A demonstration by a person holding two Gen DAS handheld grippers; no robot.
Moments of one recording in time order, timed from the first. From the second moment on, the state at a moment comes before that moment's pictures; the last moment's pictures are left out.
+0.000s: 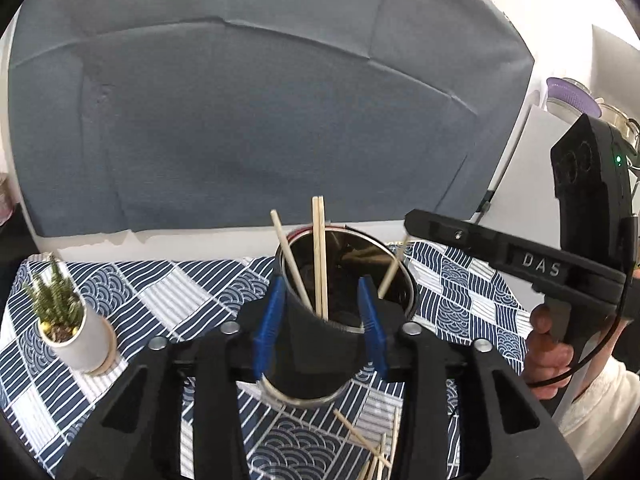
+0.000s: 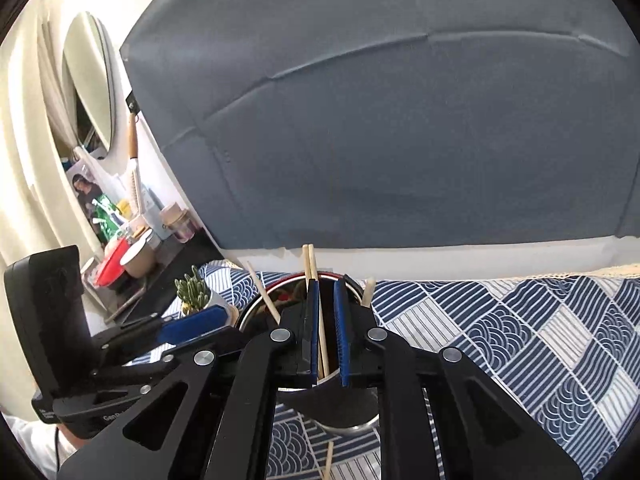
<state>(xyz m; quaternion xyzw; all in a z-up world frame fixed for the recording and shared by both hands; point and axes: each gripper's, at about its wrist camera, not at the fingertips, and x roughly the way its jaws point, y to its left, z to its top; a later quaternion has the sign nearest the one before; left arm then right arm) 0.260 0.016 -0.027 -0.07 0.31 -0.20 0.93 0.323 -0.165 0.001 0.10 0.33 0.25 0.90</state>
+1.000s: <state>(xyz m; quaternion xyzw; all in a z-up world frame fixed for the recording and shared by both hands) 0.139 0.057 -0.128 -0.06 0.47 -0.09 0.88 0.225 -0.159 -0.071 -0.01 0.48 0.24 0.85</state>
